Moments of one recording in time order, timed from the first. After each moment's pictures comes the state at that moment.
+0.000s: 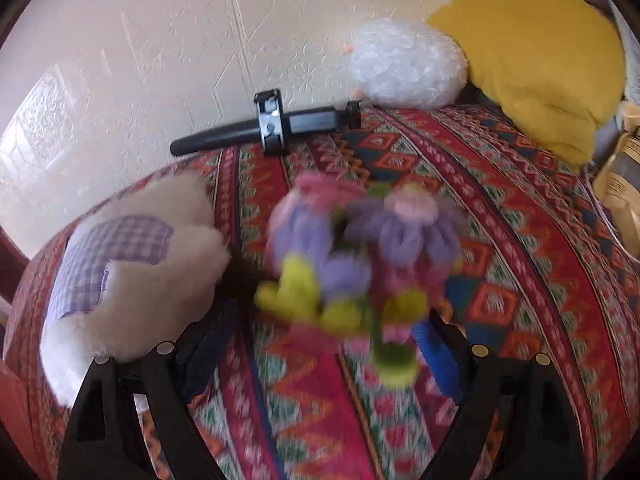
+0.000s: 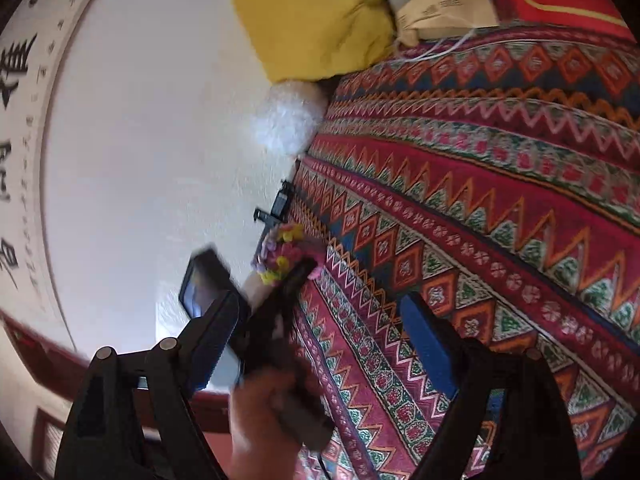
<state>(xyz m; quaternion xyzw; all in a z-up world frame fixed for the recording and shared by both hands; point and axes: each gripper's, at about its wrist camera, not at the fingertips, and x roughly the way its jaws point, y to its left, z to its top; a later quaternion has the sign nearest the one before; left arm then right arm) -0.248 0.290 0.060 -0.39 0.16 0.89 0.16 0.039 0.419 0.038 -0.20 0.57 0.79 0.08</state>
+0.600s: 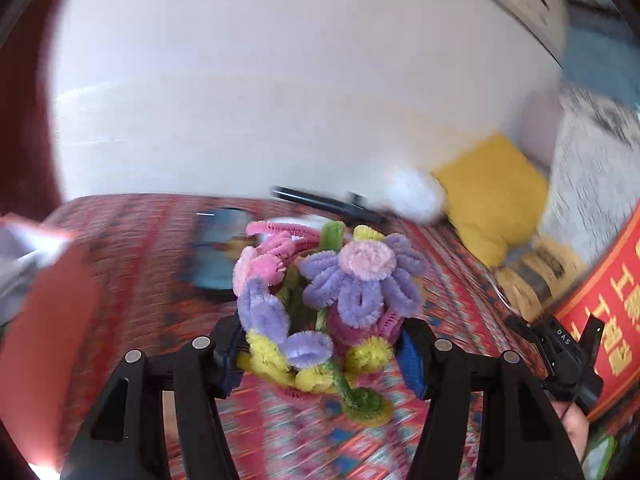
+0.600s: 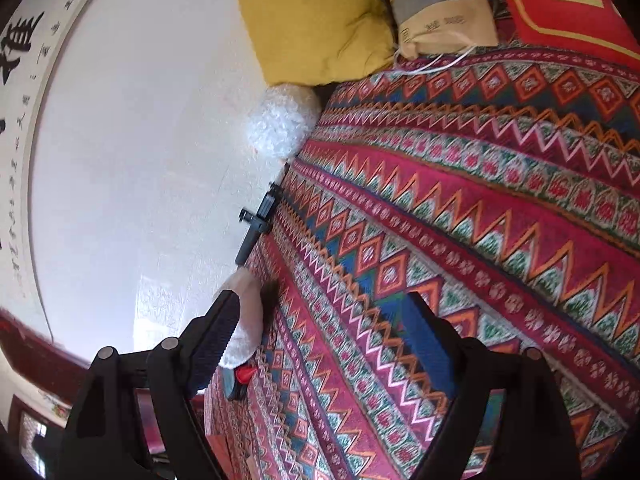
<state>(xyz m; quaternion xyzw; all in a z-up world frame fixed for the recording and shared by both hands) -0.045 -0.049 0.217 -0.29 -0.08 0.94 0.14 0.042 0.405 0.037 -0.21 0.54 0.81 0.11</state>
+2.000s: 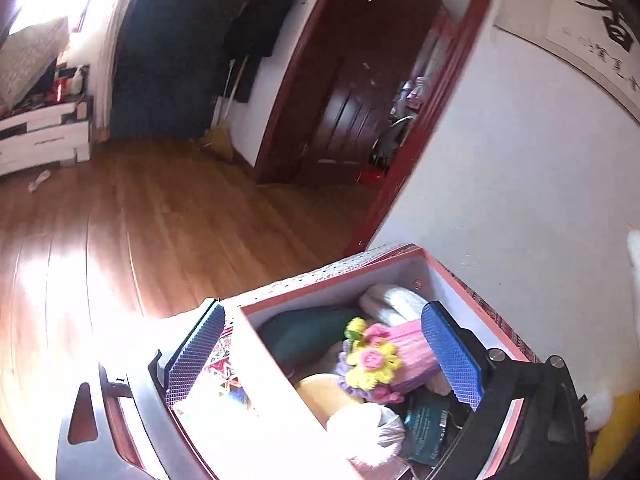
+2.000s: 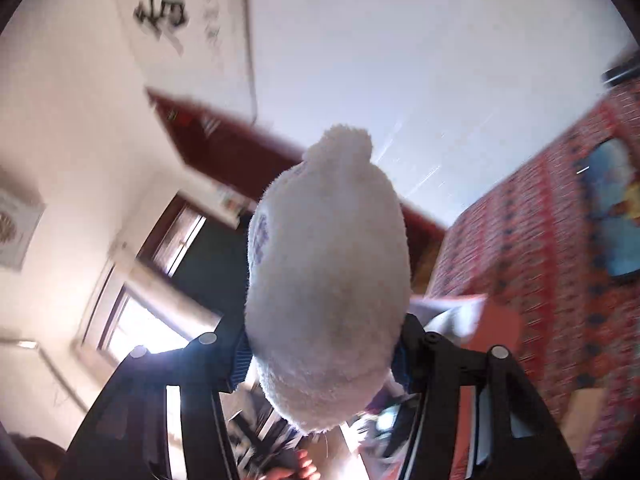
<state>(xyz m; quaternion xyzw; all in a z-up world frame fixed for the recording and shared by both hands) 0.031 -0.518 0.190 -0.23 -0.29 0.89 -0.26 -0.151 0.030 0.219 -0.26 0.44 0.74 -0.44</state>
